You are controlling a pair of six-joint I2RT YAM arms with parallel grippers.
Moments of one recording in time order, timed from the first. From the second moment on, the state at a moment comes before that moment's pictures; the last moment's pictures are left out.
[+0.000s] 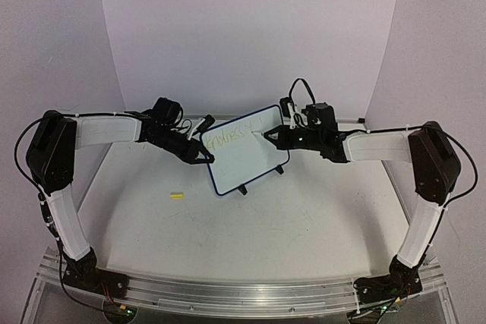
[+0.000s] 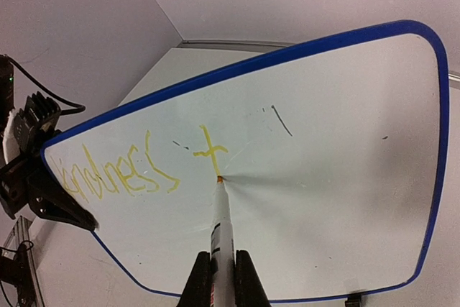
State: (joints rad) left arm -0.50 1.84 1.32 -0.37 0.70 0.09; right arm 0.56 1.85 1.20 0.27 -0.33 0.34
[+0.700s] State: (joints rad) left arm -0.50 1.84 1.32 -0.37 0.70 0.08; right arm 0.56 1.82 1.18 0.27 -0.24 0.36
